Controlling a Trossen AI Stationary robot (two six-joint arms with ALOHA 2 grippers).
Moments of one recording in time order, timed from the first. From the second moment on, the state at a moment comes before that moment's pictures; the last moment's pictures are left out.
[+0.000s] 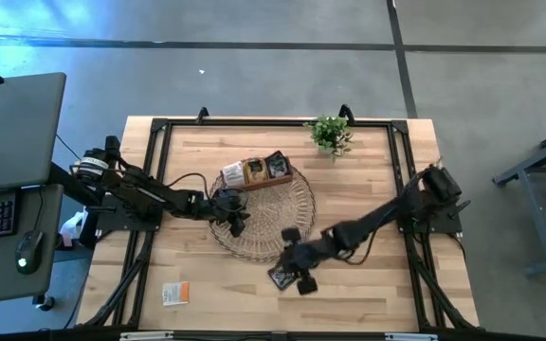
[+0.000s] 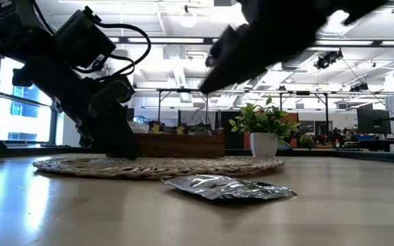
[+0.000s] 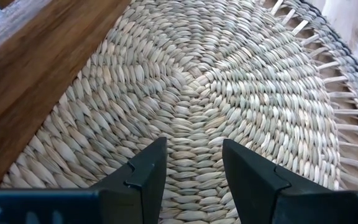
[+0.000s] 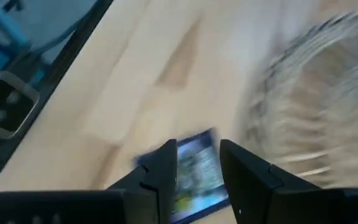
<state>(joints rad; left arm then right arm) -0.14 1.56 0.43 0.42 -0.29 -0.68 0.41 1.84 1.11 0.02 0.07 0.12</state>
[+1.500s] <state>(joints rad) -0.14 1.56 0.43 0.46 -0.17 -0.66 0.51 2.03 1.11 -0.07 -0.09 -0.33</state>
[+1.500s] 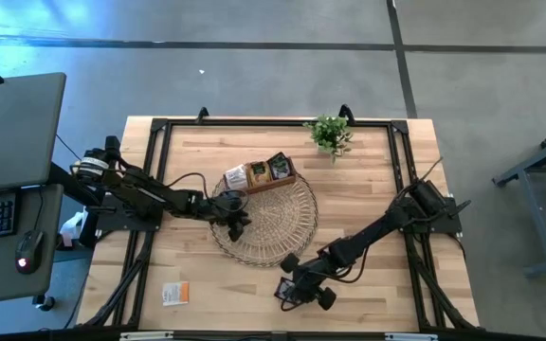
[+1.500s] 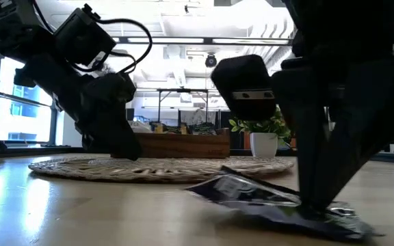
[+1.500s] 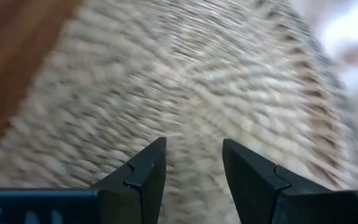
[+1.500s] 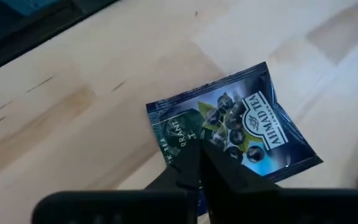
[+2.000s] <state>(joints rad) -0.14 1.56 0.44 0.57 -0.03 -0.68 0.47 1.91 1.11 -0.04 0.01 -0.62</state>
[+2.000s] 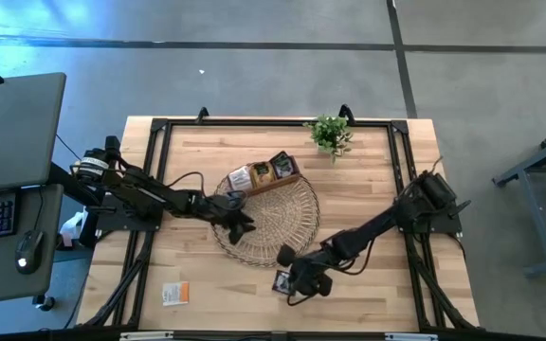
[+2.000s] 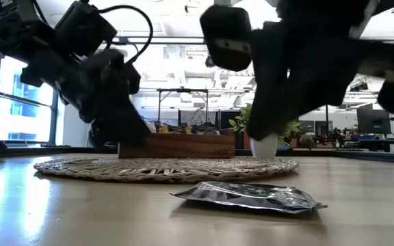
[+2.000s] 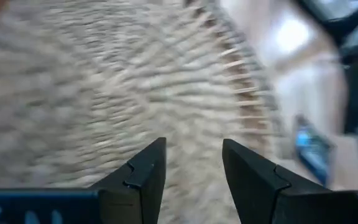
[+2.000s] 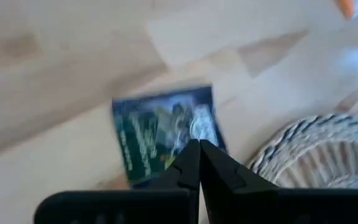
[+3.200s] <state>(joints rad) -0.53 1.70 0.86 0.20 -0.10 -0.63 0.64 1.95 1.11 -0.09 0.21 0.47</state>
